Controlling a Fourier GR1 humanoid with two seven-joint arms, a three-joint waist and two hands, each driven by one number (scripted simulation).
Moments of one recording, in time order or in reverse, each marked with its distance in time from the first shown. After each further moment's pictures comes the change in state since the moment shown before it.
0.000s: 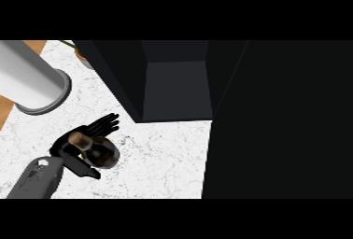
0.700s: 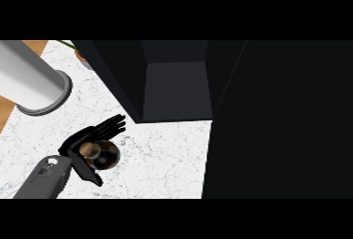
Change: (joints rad) left arm -0.037 -0.009 -0.090 0.084 0.049 0.028 -0.051; right arm 0.004 0.012 0.011 0.007 0.003 0.009 -0.006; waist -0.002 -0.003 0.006
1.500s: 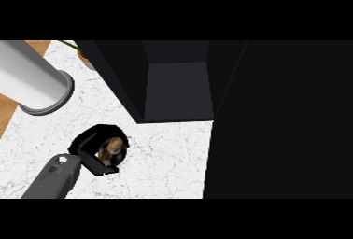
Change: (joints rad) left arm -0.018 -0.030 -0.068 0.005 0.083 0.047 -0.038; right arm 0.022 0.007 0.013 -0.002 0.003 0.004 0.008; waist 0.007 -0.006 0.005
